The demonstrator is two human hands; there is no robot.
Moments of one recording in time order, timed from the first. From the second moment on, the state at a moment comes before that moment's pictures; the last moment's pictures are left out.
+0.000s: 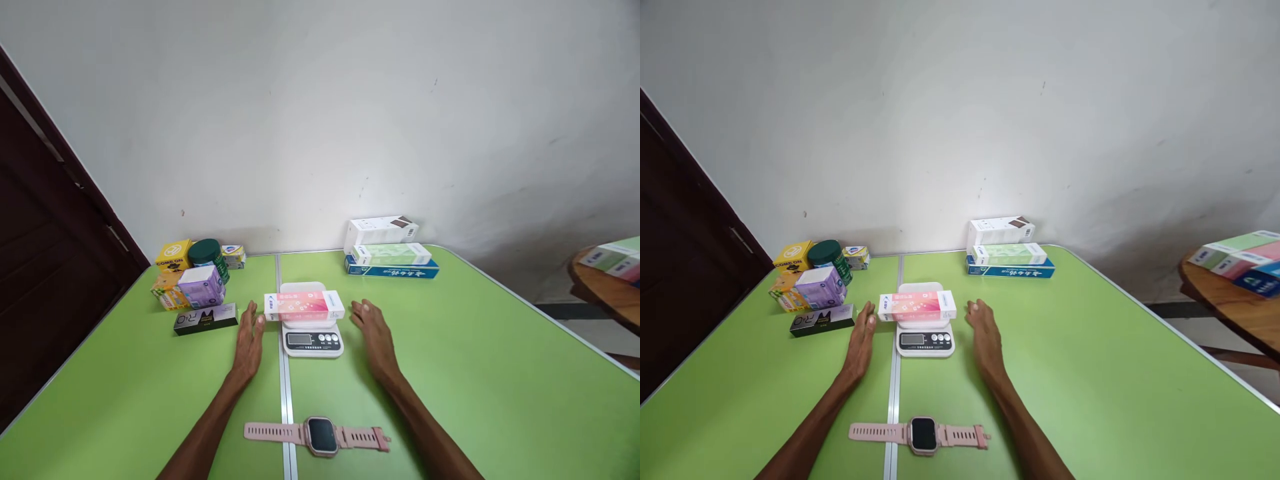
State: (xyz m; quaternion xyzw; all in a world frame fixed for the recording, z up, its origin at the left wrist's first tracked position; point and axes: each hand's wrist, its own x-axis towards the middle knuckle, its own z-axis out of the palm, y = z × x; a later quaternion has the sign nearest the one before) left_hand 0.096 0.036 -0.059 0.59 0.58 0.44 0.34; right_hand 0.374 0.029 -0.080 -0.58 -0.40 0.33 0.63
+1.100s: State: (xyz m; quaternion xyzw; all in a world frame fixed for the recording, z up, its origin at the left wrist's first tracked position) left_hand 0.313 0.135 0.022 0.78 0.40 0.31 0.36; right_hand 0.523 0.095 -0.016 -0.66 -0.40 0.10 0.63
